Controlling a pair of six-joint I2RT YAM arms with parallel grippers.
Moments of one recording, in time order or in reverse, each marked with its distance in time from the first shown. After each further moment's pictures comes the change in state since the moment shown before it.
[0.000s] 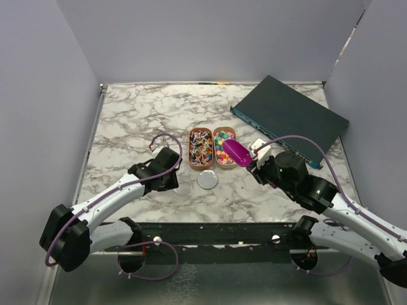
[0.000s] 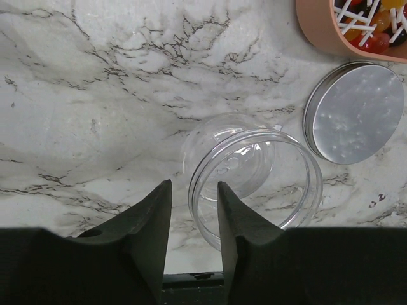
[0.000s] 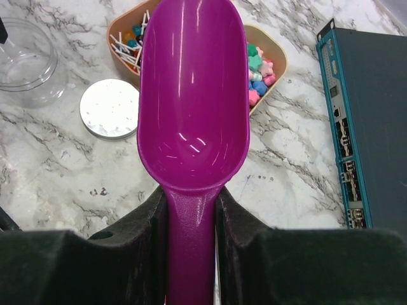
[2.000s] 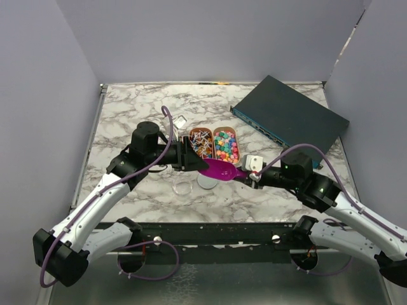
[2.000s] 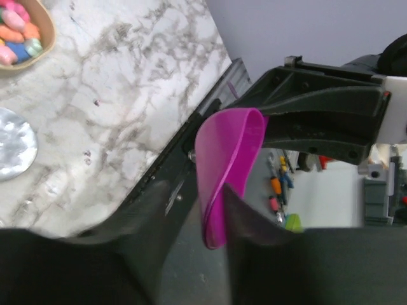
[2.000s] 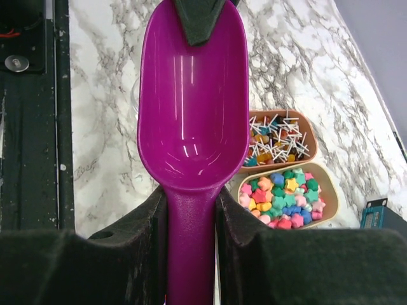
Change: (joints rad) left arm 0.125 -0.120 0.216 0.346 0.950 0.070; right arm -0.002 0.006 0.061 0.071 -0.554 -0.320
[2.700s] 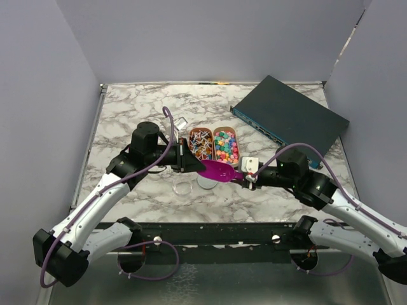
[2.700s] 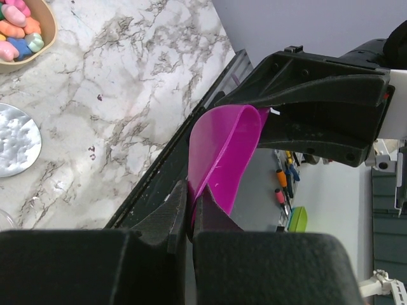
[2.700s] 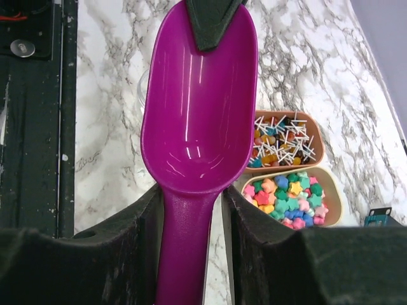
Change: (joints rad) left arm -0.002 -0.003 0.000 -0.025 0.008 0.045; right arm 0.004 0.043 0.024 -0.033 -0.022 -0.055
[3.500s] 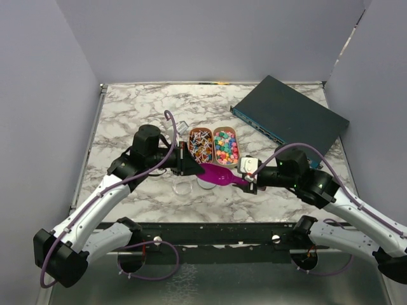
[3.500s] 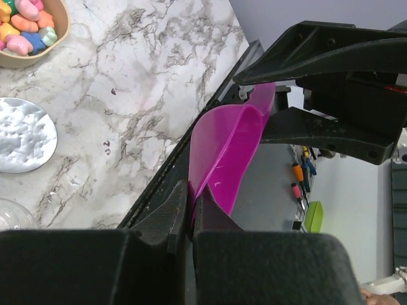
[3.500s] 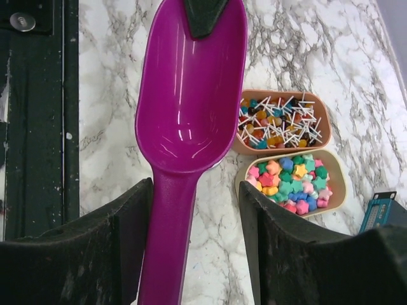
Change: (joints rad) left arm -0.001 -0.007 -0.041 -0.007 -0.014 0.072; right arm 0.000 0.012 0.043 -0.114 0.019 -0.027
